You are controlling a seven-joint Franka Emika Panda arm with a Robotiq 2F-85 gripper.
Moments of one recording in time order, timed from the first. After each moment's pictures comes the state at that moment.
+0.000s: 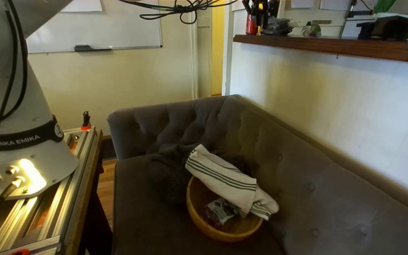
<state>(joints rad) 0.32 0.95 -0.04 -0.41 -0.07 1.53 2.20</state>
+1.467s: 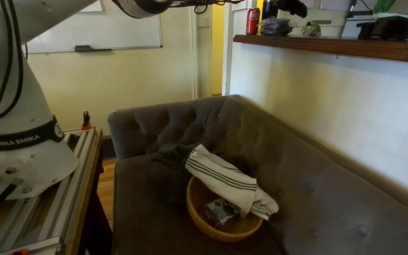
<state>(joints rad) 0.26 1.07 -0.05 -0.42 -0.06 2.33 2.02</state>
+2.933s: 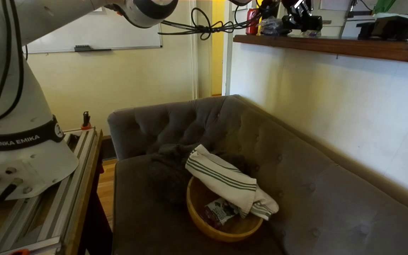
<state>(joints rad) 0.25 1.13 -0.16 -0.42 -0.12 2.29 1.78</state>
